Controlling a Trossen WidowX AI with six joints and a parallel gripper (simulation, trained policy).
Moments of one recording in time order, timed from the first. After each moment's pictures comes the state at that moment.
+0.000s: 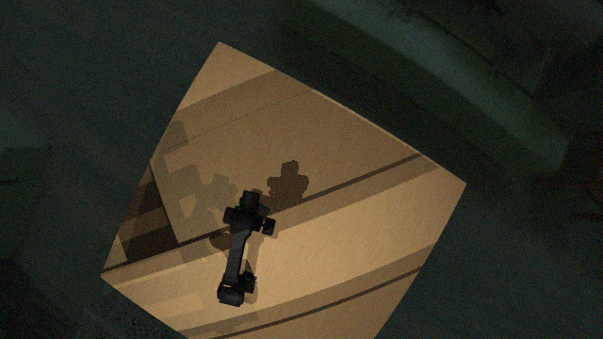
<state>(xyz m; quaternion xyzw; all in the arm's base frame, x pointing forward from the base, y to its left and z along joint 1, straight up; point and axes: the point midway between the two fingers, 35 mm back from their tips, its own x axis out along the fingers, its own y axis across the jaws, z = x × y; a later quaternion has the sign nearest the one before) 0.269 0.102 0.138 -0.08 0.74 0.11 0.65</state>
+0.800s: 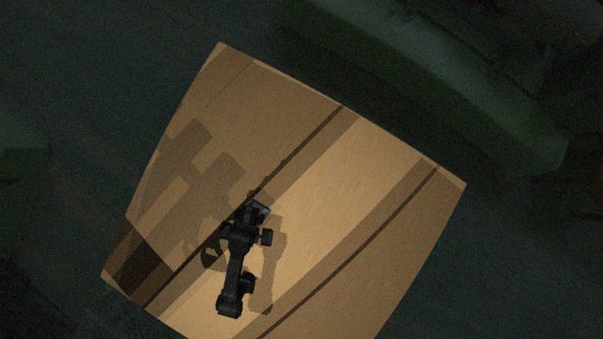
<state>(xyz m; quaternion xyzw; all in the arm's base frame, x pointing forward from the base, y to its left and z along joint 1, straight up) 0.230 0.090 0.173 -0.09 0.73 0.17 0.65</state>
